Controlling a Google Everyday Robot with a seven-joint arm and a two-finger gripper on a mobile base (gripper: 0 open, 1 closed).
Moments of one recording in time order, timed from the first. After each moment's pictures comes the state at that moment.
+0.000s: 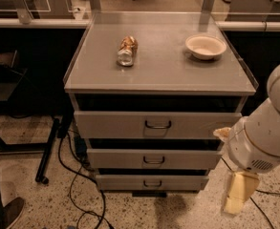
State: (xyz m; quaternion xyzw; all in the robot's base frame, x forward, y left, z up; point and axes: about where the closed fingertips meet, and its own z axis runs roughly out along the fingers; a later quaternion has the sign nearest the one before) arm 0.365 -0.189 0.795 -0.64 0.76 0.05 0.10
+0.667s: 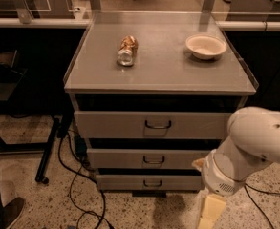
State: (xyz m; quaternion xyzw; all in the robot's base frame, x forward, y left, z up) arm 0.354 -0.158 0.677 -0.63 0.76 0.14 0.07
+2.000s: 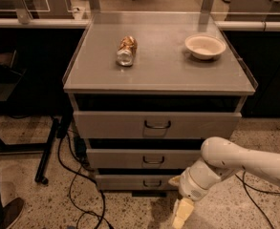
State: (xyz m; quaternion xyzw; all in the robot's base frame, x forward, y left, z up) arm 0.389 -0.115 0.498 -0.59 0.75 0.29 0.08
